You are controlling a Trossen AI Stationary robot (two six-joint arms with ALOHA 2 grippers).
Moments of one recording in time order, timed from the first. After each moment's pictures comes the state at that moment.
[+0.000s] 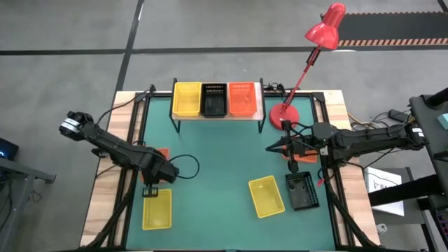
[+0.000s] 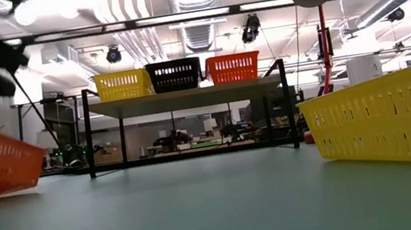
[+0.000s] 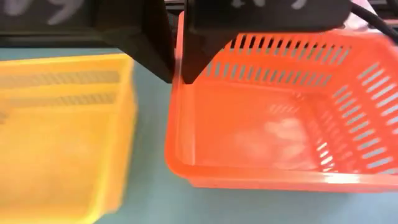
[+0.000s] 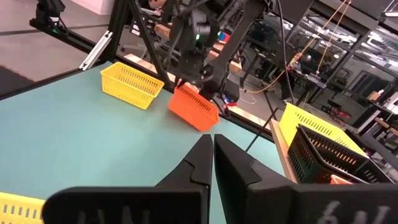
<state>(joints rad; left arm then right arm) -0.40 1.28 0.88 -1.25 0.17 -0.47 0.00 0.79 0.45 0.23 -0.16 -0.46</state>
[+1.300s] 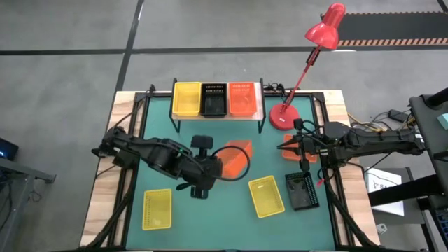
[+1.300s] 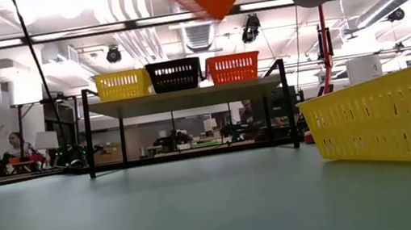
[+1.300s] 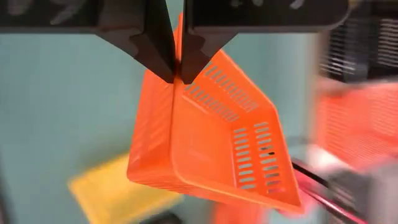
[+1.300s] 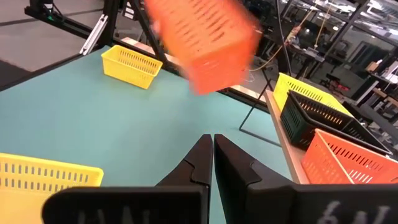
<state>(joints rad) -0.39 1.84 2.22 -1.42 -0.43 -0.15 0.00 0.53 0.45 -0.08 -0.10 -0.40</state>
